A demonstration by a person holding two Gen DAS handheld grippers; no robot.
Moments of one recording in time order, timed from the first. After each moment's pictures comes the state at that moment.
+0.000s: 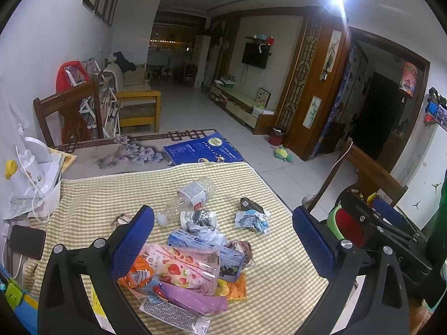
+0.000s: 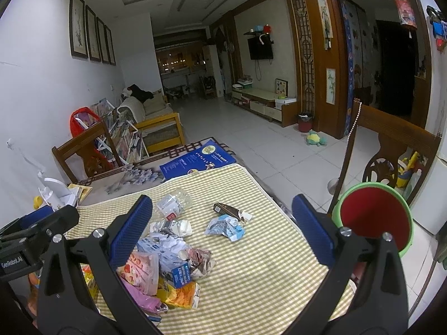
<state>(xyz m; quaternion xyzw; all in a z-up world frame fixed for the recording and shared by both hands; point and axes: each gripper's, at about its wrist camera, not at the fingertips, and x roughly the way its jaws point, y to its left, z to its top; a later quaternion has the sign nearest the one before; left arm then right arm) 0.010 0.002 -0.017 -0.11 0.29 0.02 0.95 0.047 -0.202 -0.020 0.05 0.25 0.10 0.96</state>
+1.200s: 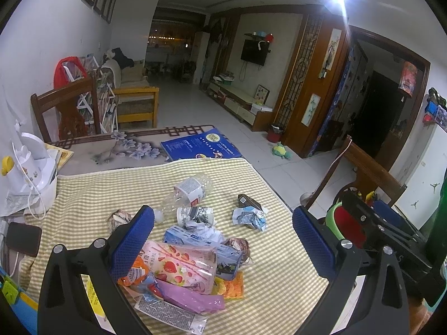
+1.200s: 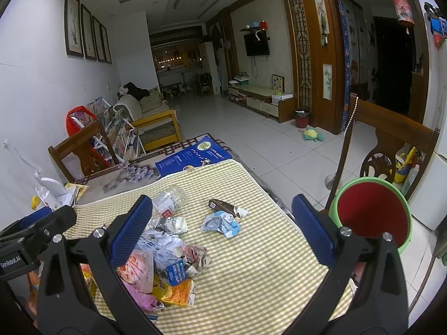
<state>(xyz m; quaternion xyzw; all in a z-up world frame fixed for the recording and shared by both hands) 0.016 0.002 -0.022 -0.12 0.30 0.01 0.95 0.050 -0.207 -0.027 0.05 0.26 0.10 0.96</state>
